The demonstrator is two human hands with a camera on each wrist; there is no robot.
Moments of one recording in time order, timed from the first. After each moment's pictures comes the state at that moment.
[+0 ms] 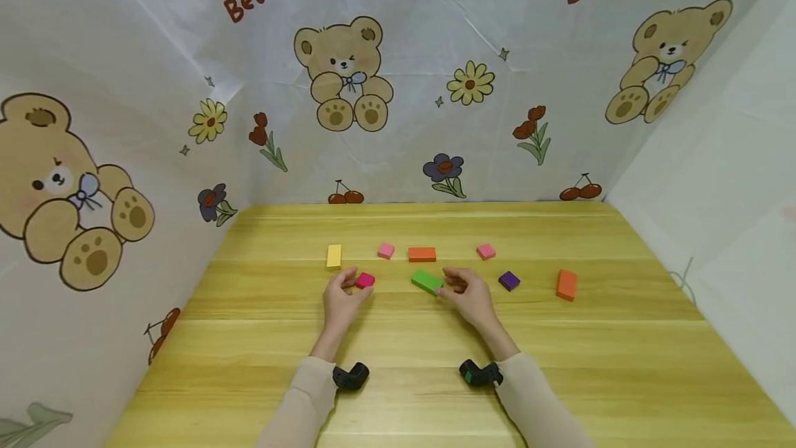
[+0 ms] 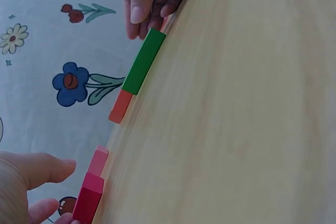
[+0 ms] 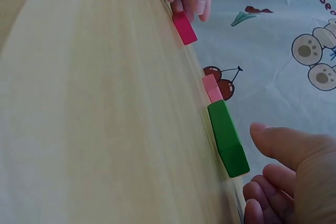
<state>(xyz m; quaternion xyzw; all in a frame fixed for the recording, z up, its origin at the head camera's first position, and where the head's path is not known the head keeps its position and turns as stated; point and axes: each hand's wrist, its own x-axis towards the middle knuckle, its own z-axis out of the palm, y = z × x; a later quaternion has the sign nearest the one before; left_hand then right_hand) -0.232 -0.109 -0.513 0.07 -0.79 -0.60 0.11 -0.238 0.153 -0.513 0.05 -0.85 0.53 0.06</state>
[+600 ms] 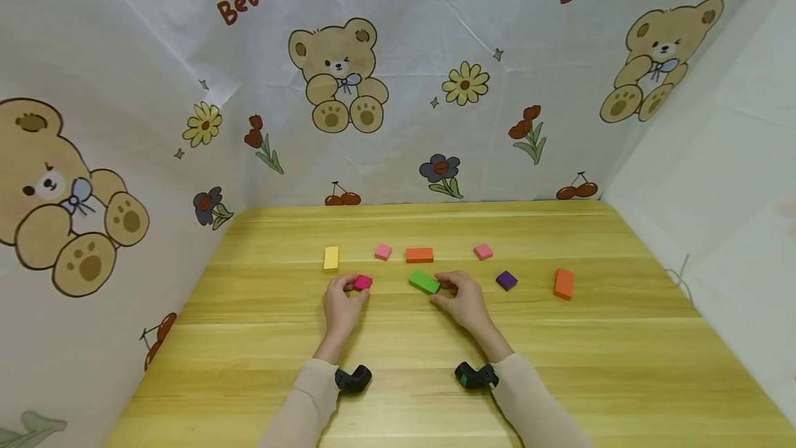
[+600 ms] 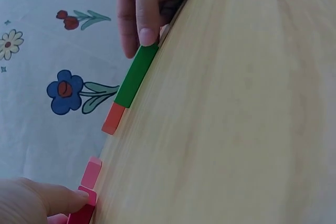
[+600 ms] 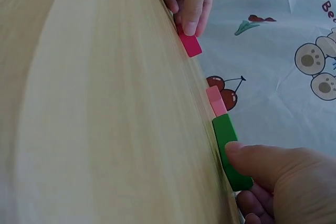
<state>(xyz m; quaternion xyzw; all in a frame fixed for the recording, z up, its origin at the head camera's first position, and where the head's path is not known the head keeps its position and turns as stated) -0.233 -0.100 -0.518 0.08 -0.84 -0.51 0.17 -0.237 0.148 -0.518 0.09 -0.88 0.45 0.10</state>
